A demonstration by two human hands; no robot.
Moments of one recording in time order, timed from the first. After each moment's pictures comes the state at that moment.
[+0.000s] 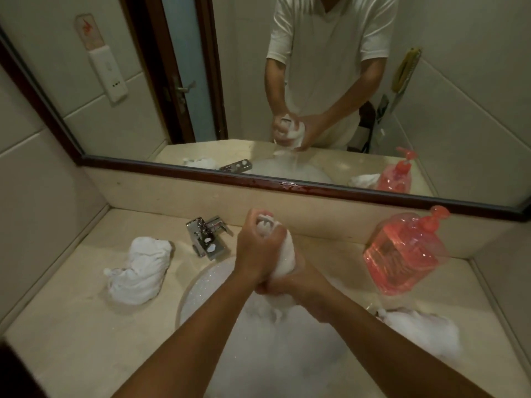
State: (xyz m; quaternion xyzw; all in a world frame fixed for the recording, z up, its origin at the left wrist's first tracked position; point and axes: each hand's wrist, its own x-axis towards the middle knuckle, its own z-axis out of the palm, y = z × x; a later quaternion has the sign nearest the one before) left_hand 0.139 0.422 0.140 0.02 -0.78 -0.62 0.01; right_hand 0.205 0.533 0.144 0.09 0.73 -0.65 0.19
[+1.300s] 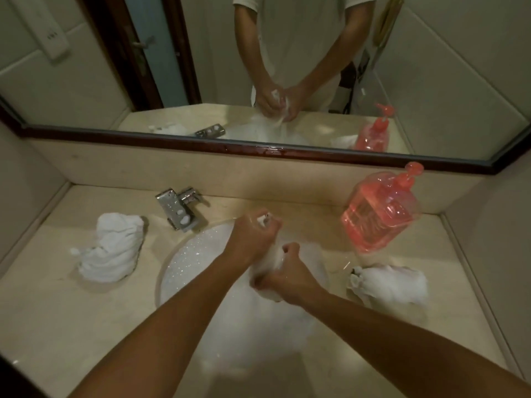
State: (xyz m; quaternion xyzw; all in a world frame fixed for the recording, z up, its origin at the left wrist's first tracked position) left_hand 0.151 0.443 0.095 -0.02 -0.84 -0.53 -0.13; right_hand 0.237 0.551 0.094 0.20 0.80 -0.52 0.24
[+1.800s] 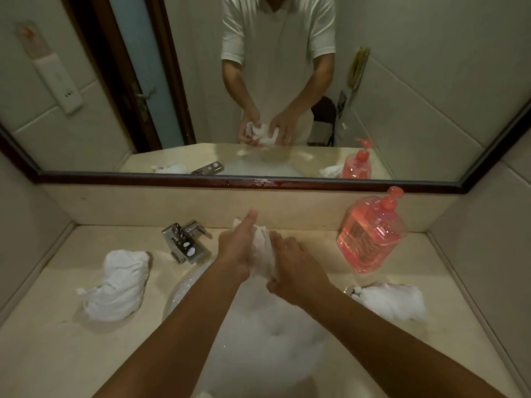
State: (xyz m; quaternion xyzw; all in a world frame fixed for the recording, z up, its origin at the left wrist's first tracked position) left_hand 0.137 0.423 0.150 0.19 -0.58 -0.76 -0.23; right_hand 0.216 0.545 0.139 0.01 0.98 -0.17 0.07
